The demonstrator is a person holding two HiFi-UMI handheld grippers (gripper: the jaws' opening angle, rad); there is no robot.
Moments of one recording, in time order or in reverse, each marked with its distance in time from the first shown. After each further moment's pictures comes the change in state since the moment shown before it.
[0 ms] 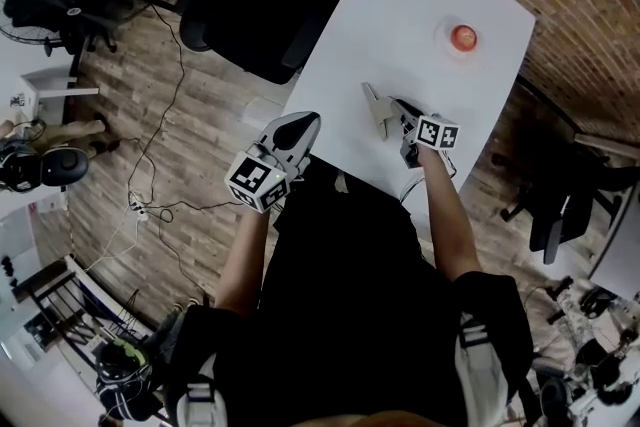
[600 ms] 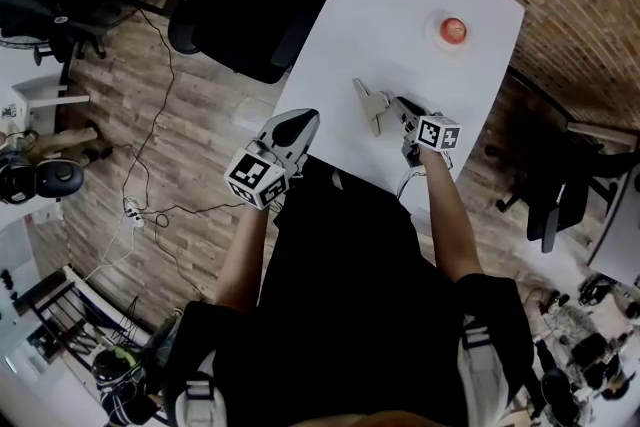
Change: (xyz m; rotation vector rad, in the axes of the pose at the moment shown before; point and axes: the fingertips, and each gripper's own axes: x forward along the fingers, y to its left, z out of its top) left arm 0.010 -0.004 -0.005 -0.016 -0.001 -0.044; right arm -0.029 0.000 0.010 -0.076 -0.034 -0.044
